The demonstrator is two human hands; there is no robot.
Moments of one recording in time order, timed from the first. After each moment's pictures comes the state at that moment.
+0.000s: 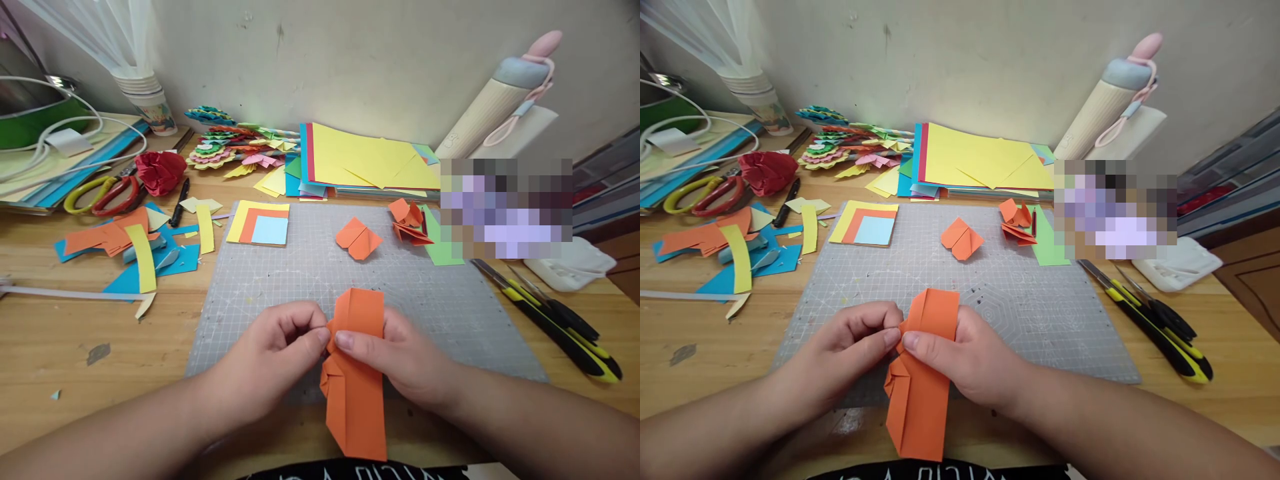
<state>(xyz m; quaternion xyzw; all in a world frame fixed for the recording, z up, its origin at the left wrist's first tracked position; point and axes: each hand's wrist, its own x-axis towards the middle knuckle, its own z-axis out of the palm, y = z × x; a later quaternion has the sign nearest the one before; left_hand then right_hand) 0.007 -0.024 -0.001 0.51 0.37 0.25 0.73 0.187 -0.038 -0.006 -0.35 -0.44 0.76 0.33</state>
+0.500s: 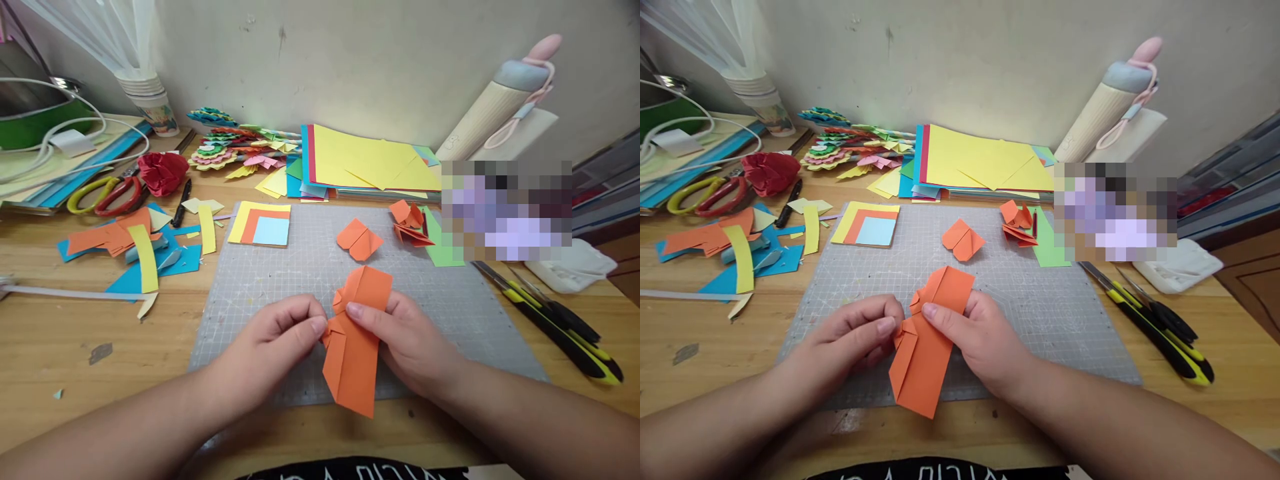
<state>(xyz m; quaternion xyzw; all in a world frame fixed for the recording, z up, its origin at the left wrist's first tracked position) 0.000 -0.020 -0.004 0.53 0.37 0.25 0.72 0.191 -0.032 -0.015 -0.39 -0.41 0.72 0.41</state>
